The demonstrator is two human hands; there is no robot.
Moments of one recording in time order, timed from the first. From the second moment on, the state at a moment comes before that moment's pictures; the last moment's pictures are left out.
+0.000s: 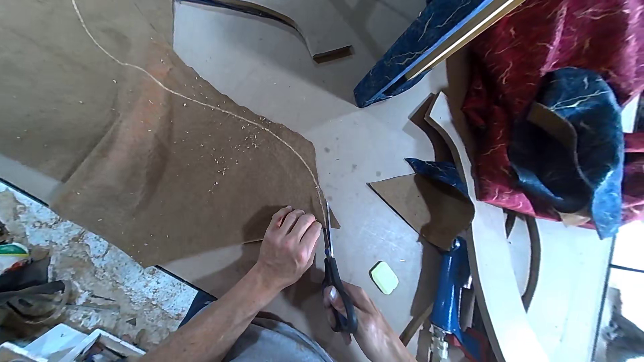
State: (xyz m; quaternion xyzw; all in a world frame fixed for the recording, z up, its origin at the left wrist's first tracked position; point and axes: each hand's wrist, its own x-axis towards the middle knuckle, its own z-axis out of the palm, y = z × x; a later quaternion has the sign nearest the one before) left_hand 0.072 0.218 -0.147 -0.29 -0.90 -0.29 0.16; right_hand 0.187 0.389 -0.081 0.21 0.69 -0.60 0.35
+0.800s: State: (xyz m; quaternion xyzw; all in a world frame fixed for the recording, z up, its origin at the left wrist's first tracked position) left_hand 0.074 0.217 -0.149 -0.31 -0.89 -0.29 0.16; right_hand 0.177 0.394 -0.079 0.24 0.70 -0.57 0.36
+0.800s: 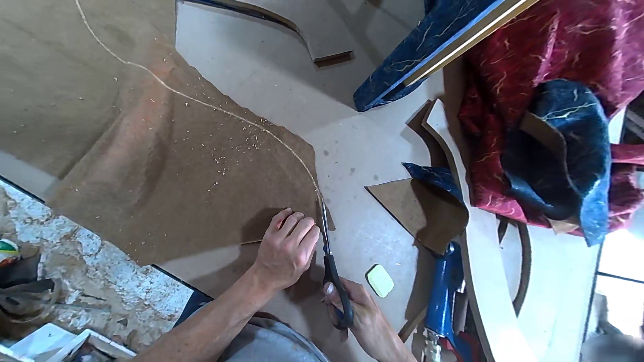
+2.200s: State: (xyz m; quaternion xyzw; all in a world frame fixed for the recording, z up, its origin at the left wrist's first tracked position) left_hand 0.073 0.218 -0.147 -0.33 -0.89 -0.29 0.13; right_hand 0.121 0.429 -0.080 0.18 0.75 -0.50 0.40
